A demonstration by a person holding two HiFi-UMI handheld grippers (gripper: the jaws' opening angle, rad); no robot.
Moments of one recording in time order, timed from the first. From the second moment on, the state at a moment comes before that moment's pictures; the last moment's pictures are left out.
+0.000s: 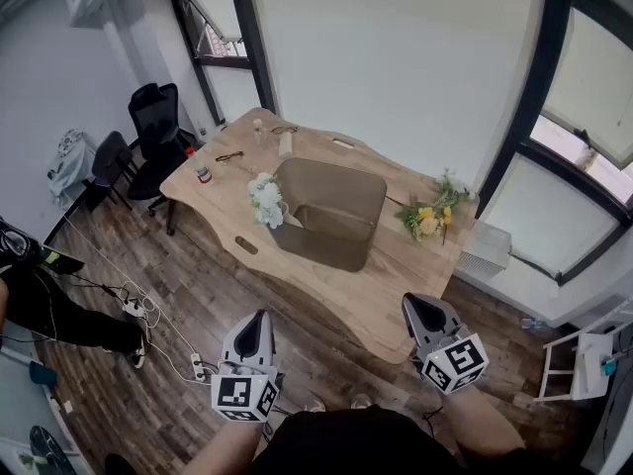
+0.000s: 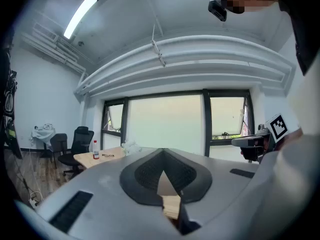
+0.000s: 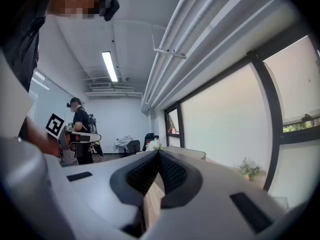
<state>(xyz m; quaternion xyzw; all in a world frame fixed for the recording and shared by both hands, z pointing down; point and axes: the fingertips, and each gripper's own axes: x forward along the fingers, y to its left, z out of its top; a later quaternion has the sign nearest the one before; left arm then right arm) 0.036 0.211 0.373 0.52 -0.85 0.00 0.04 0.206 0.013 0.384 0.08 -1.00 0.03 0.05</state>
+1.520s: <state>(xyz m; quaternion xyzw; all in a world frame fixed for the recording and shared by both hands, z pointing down) -0.188 0.134 0.380 0.52 -0.85 0.01 0.01 0.015 -0.084 0.404 0.12 -0.99 0.06 0.06</state>
